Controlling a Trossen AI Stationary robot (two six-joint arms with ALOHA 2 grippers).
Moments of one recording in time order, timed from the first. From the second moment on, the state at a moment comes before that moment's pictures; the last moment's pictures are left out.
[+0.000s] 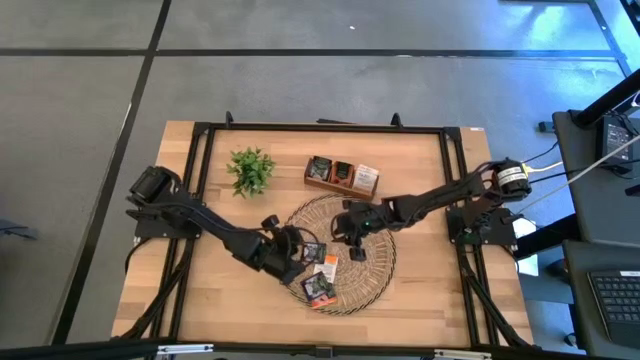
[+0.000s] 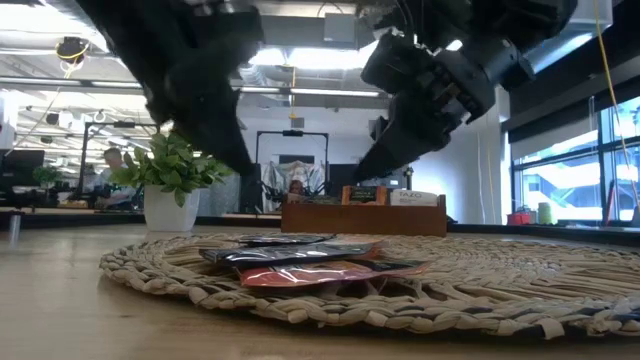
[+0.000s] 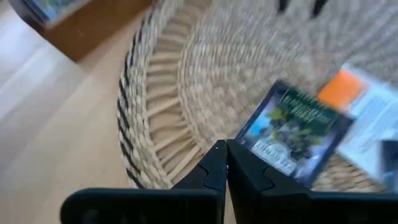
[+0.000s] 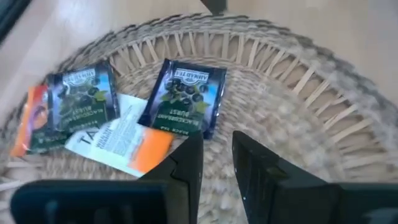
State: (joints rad) left arm -0.46 1.74 1.05 -0.48 -0.69 -0.87; right arm 0.13 1.69 0.84 0.14 -0.06 0.06
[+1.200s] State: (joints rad) left arm -0.38 1.88 1.05 -0.22 -0.36 -0.62; right arm 0.17 1.88 0.81 0.42 -0.11 0.75
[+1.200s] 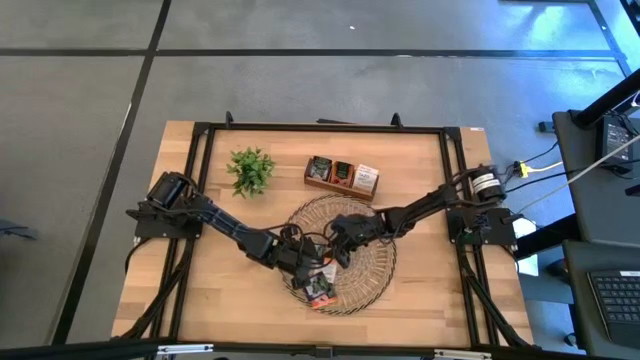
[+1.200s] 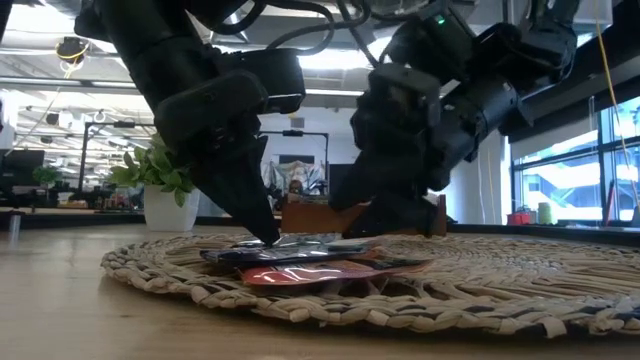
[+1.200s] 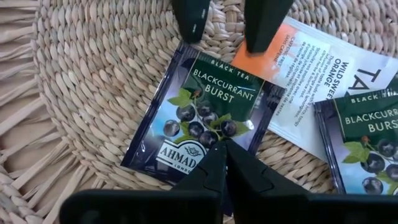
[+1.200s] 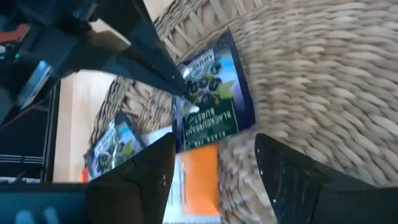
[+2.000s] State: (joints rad) left arm -0.38 1.88 1.05 -0.20 -0.41 -0.67; right arm 0.14 1.91 0.85 0.40 -0.16 0.78
